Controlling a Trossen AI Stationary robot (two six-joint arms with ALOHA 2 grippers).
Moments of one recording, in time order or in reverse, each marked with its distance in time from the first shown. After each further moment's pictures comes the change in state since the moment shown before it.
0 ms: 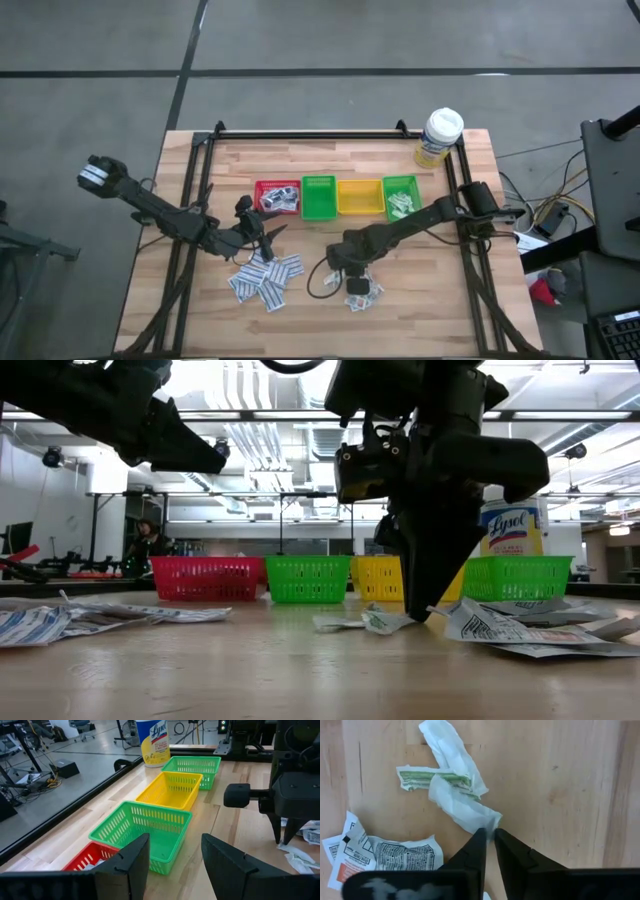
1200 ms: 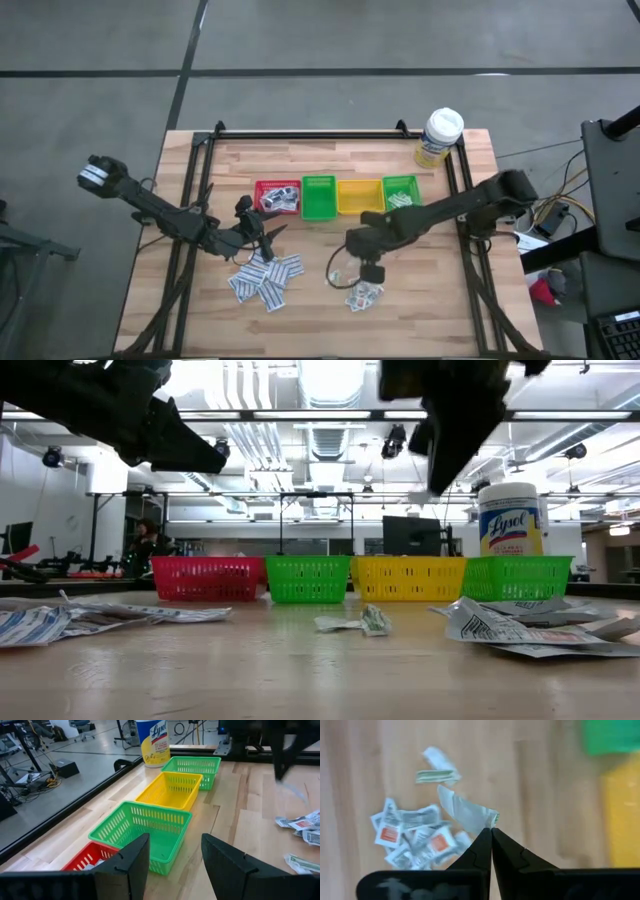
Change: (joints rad) left arm 0.000 0.000 0.000 0.001 0.000 -0.003; right arm 0.009 -0.328 -0.005 -0.227 0.131 0.086
